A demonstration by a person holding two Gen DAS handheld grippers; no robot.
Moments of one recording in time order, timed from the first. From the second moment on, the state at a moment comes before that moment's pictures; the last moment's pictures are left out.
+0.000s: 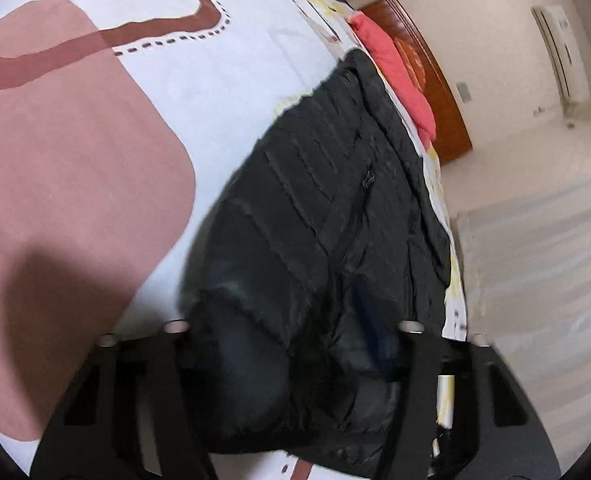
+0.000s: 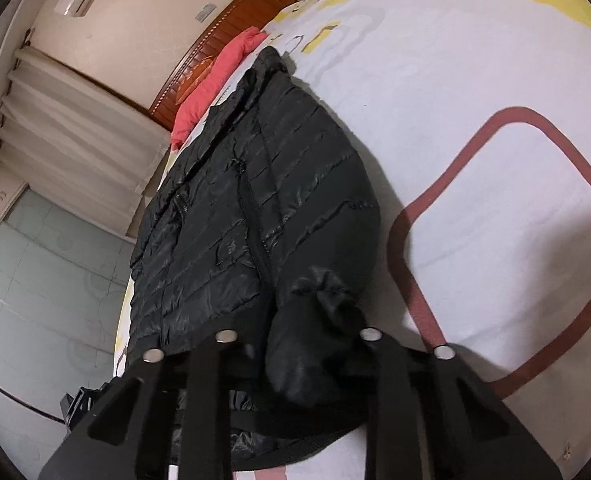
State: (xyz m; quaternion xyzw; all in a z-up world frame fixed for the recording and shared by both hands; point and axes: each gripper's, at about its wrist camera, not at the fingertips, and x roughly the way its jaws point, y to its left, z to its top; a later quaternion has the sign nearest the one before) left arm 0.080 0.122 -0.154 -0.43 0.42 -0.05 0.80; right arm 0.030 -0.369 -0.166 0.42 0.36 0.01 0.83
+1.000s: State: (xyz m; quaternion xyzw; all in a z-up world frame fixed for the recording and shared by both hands) left arm -0.018 0.160 0.037 -0.46 0.21 -0.17 0.85; right arm -0.054 -0.356 0.014 0.37 0.16 0.13 0.91
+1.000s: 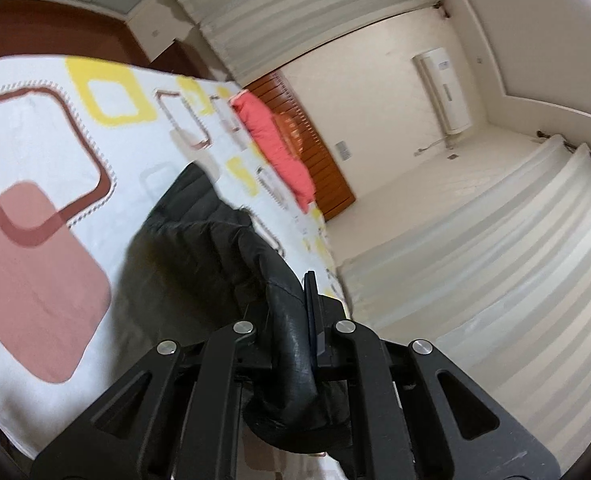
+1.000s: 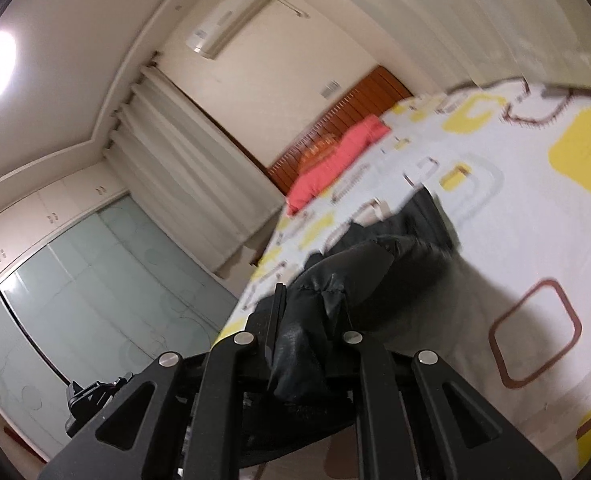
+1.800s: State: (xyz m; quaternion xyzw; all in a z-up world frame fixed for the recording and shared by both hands) left arm 0.312 0.120 -0.018 -0.36 0.30 -0.06 0.88; right arm 0.260 -0.390 -0.038 0.42 0.27 0.08 0.87
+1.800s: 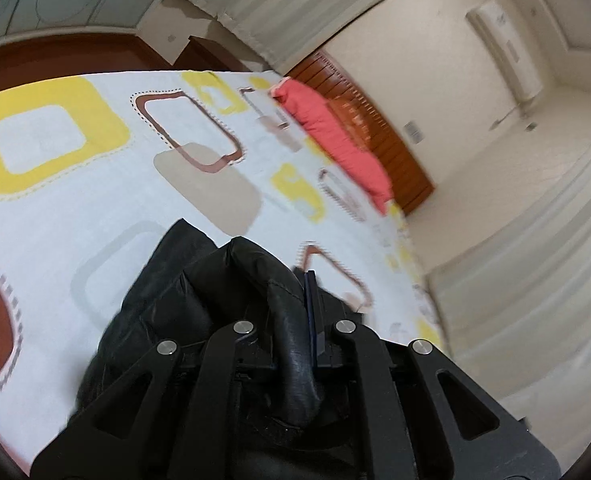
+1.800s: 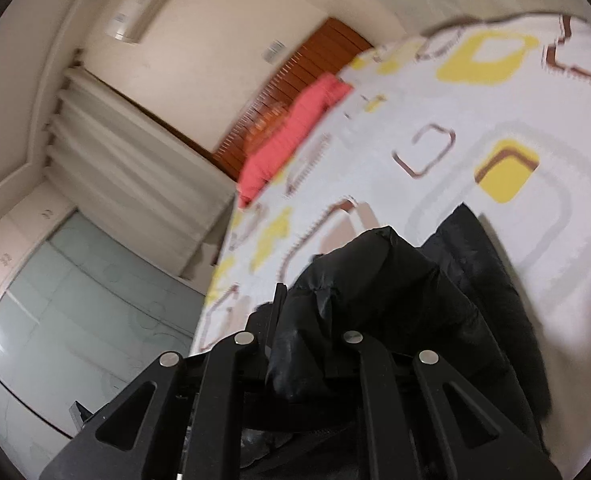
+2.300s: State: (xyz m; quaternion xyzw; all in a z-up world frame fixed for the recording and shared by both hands) left arm 0.404 0.108 -0.097 -0.31 0.36 -0.02 0.88; right arm 0.349 -0.386 -0.118 0.40 0.35 0.03 0.85
